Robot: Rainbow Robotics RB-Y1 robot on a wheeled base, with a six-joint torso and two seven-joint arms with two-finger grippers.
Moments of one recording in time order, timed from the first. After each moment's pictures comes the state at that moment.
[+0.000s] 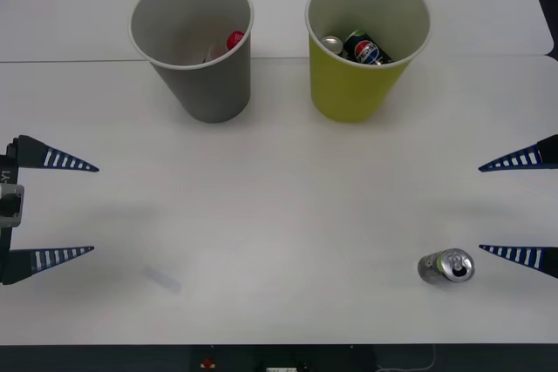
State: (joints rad) right arm 0.26 -1.13 -0.26 -2.01 1.31 -1.13 -0.09; left arm 0.26 1.13 0.26 -2.01 -1.31 -1.13 -0.09
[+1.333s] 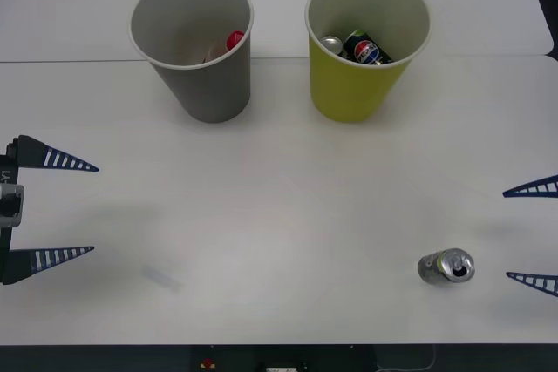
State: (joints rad) right arm 0.35 -1.13 -0.27 -1.75 0.98 -1.28 0.18; left arm 0.26 1.13 0.26 -2.01 -1.31 -1.13 -0.09
